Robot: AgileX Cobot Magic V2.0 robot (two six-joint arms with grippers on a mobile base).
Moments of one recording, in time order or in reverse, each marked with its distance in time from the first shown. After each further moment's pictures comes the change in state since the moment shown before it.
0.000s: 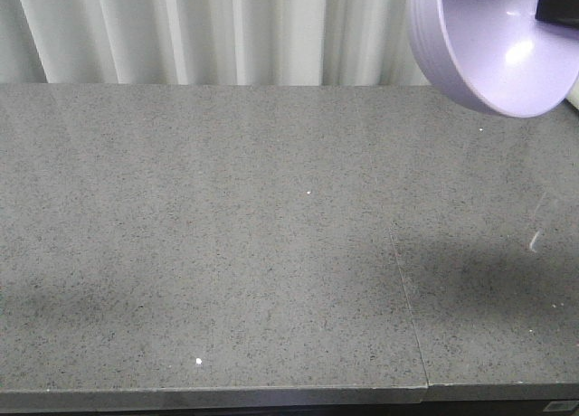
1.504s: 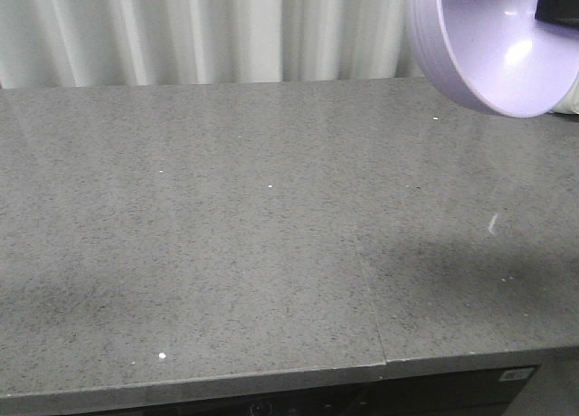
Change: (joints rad) left arm 0.000 0.000 0.000 0.000 0.001 0.000; right arm 0.000 0.000 0.000 0.000 0.000 0.000
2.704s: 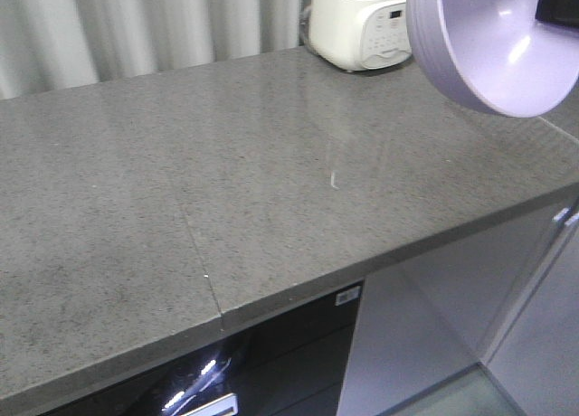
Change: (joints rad) left arm 0.000 0.000 0.000 0.000 0.000 0.000; right arm 0.000 0.000 0.000 0.000 0.000 0.000
